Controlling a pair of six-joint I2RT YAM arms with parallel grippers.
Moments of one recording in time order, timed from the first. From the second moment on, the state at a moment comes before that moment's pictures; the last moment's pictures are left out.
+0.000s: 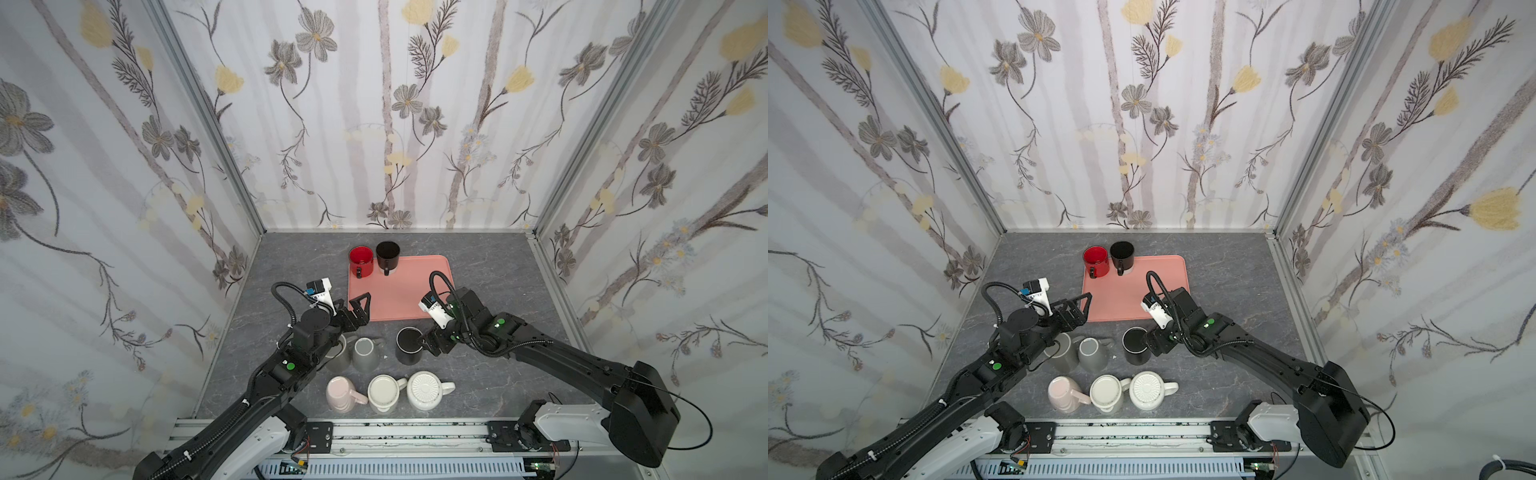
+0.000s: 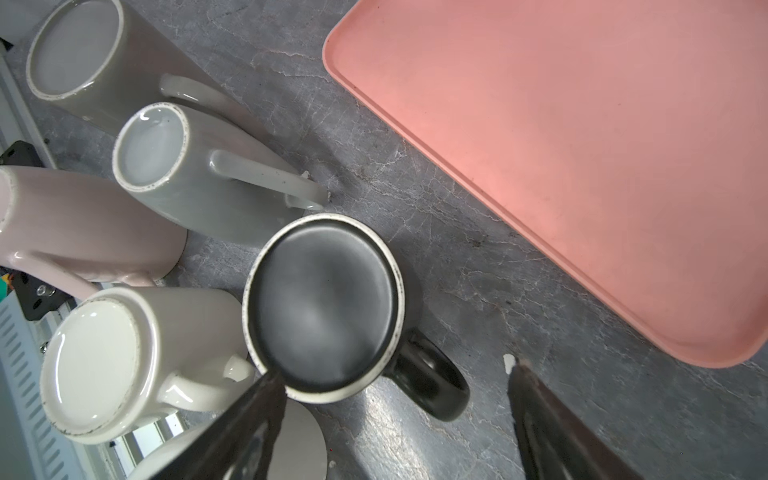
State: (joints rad) left arm -0.59 0.78 0.49 0.06 -0.14 -0.73; right arm 0.74 1.29 0.83 -0.43 -0.24 0.02
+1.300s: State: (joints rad) left arm -0.57 0.78 0.47 0.06 -0.11 -0.73; right arm 0.92 1.35 0.82 -0.43 -0.16 0.17
